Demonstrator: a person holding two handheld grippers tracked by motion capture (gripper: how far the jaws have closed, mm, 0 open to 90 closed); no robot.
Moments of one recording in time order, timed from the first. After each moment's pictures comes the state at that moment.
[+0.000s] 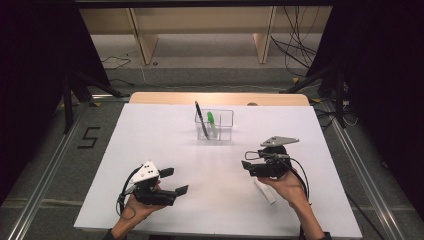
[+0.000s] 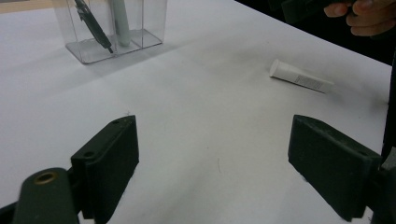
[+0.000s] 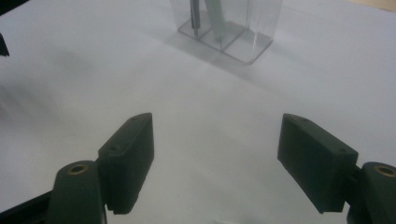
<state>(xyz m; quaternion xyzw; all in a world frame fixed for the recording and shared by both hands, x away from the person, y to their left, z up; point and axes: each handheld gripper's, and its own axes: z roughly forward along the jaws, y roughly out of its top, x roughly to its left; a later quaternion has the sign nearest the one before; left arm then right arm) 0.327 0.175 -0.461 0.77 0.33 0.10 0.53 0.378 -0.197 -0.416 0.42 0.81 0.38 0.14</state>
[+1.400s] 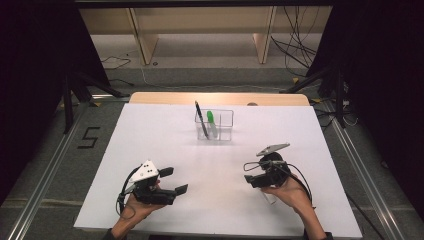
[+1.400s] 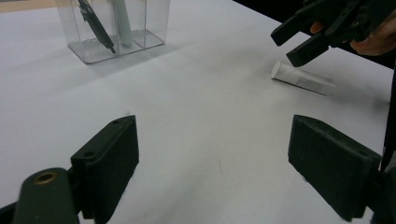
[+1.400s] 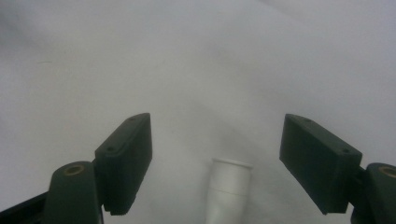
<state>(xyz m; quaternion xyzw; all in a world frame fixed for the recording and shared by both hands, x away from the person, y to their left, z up) 0.329 0.177 -0.461 0.77 0.34 0.10 0.53 0.376 -0.196 -0.439 0.42 0.85 0.29 0.10</state>
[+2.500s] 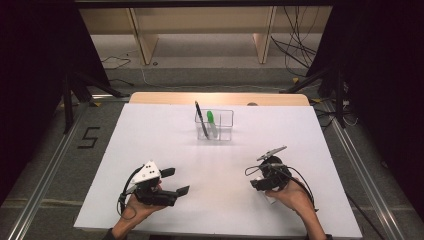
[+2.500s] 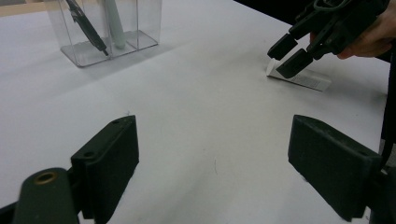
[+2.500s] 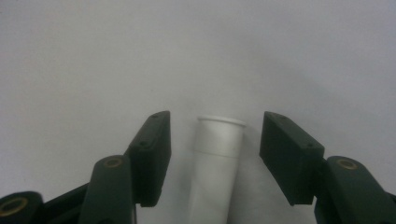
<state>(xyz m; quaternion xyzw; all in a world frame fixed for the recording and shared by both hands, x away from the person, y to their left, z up) 0.327 0.172 -0.460 0.78 0.33 0.10 0.53 0.376 -0.201 -0.455 0.45 0.86 0.22 0.08</state>
